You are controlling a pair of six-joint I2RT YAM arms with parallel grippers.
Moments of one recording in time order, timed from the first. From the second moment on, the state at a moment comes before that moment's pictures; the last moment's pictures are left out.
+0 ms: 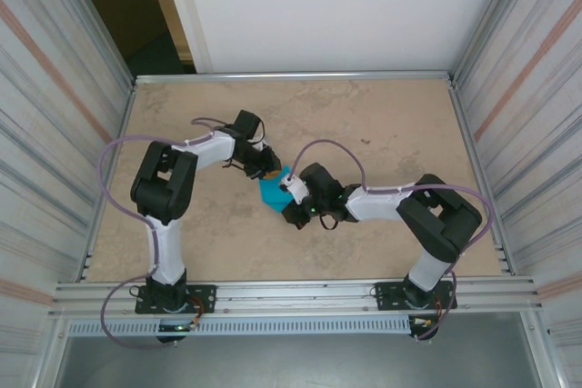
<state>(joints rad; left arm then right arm) -0.42 2.01 1.31 -0.51 0.53 -0.69 0.83 1.69 0.76 0.09 -0.38 0.17</state>
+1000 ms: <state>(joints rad) -0.42 2.09 1.42 -0.64 0.52 -0.55 0.75 1.76 0.86 -0.01 -0.36 0.26</state>
